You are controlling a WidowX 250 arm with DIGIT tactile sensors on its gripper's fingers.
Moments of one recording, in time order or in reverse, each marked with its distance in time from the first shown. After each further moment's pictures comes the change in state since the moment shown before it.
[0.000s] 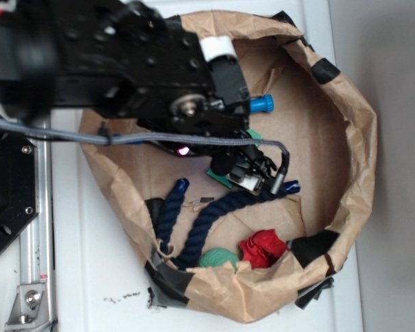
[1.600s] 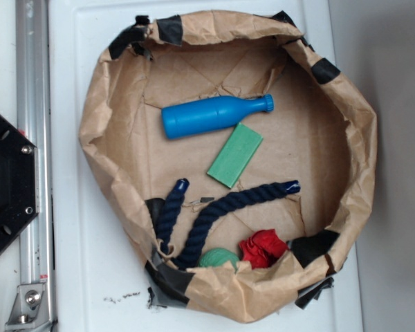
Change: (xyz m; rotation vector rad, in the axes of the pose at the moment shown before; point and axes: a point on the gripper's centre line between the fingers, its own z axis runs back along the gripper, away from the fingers) arm -0.094 0.067 0.213 0.117 -0.030 -0.942
